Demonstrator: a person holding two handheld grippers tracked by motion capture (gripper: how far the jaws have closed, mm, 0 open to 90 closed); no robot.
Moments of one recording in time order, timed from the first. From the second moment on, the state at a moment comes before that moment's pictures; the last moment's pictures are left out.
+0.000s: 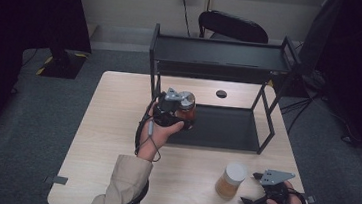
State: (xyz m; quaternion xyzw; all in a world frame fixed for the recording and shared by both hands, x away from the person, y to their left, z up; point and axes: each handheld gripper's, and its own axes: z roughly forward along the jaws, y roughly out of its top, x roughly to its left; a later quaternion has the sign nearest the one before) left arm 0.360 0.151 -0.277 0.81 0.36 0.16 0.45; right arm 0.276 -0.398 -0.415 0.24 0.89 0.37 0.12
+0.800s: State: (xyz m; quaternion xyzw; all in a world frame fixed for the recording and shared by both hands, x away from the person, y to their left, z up) left arm 0.371 0.146 -0.228 0.82 0.34 0.15 0.44; right arm 0.276 -0.398 -0.415 0.24 0.89 0.37 0.12
